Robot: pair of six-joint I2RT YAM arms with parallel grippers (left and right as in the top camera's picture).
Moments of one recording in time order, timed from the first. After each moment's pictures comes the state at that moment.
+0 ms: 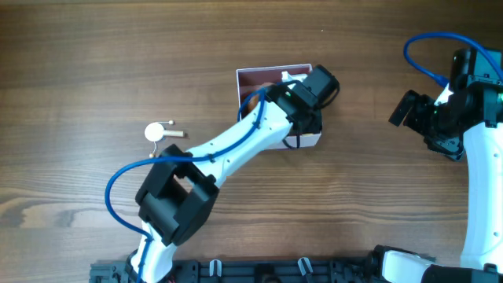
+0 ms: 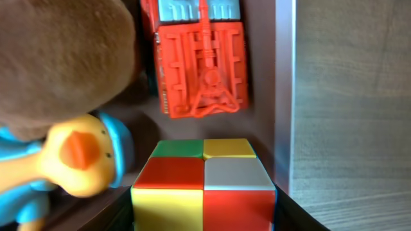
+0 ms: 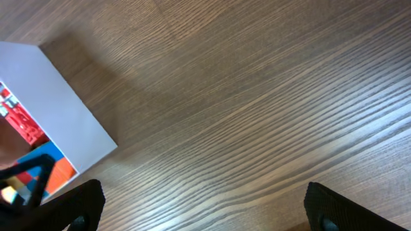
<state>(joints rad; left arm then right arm) -0.83 2.07 1.70 -0.81 -0.06 -0.85 -0.20 1.41 1.44 -1.35 0.00 0.38</state>
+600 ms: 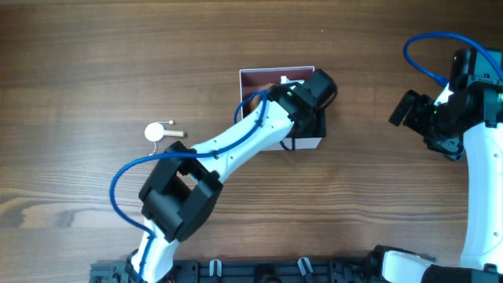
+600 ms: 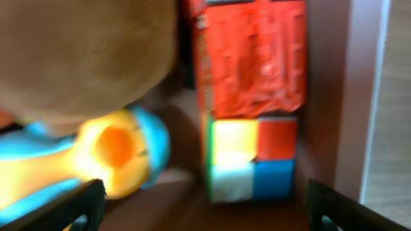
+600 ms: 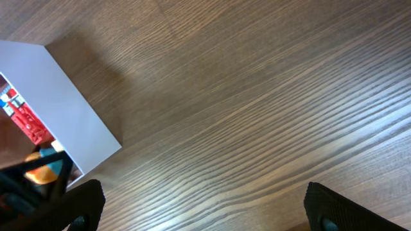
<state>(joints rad) -0.82 2.09 1.70 -0.89 -0.07 -0.79 -0.20 1.41 1.44 -1.35 -0.01 0.38</state>
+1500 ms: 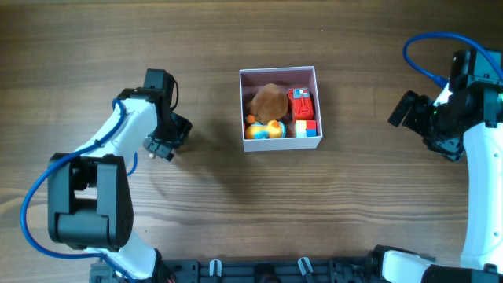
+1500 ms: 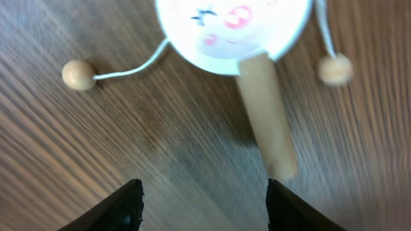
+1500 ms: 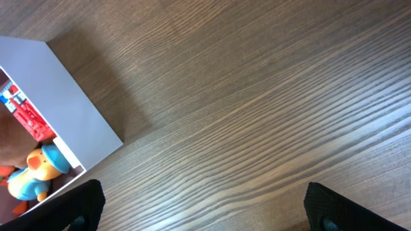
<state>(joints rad) -0.10 1.81 1.11 -0.83 0.05 -1.20 -0.20 1.41 1.44 -1.36 -0.02 0.38</state>
